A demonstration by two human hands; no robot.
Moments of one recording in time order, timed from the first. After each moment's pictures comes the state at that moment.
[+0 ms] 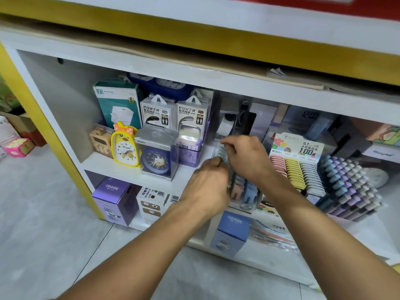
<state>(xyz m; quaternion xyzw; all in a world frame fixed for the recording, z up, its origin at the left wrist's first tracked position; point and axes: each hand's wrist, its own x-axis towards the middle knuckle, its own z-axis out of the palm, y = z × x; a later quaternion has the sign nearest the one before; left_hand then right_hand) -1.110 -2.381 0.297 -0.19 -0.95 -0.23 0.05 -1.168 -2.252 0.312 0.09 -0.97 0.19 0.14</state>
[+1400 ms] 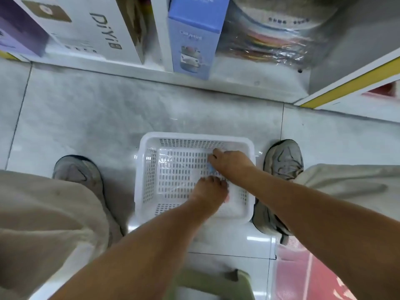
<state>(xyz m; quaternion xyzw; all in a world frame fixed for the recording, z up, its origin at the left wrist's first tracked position) -0.832 -2.275 -0.110 -0.39 -0.86 0.04 -0.34 -0.886 -2.161 -0.097 0.21 -0.90 -0.09 -0.37</state>
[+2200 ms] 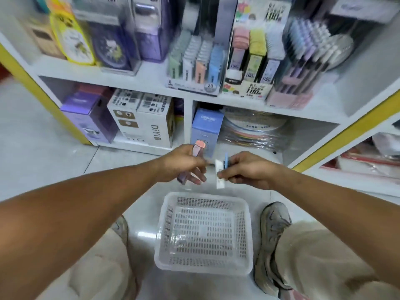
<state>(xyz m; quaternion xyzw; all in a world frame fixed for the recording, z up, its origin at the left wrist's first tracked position) -0.988 -2.370 0.135 -0.04 -0.73 -0.56 -0.40 -0.952 -2.153 0.133 -0.11 -0.72 0.58 -0.35</state>
